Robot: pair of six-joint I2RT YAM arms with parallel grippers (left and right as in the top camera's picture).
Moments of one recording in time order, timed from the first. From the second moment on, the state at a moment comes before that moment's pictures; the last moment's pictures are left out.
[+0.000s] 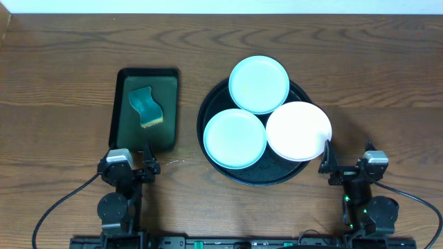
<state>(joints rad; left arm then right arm) 0.07 0.01 0.01 -0.11 -0.01 -0.11 -0.02 0.01 0.01 -0.07 -0.08 0.13</state>
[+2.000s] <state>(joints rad) 0.07 1.58 1.27 -0.81 -0.10 -0.52 -0.02 0.01 0.01 -0.07 -0.08 0.13</state>
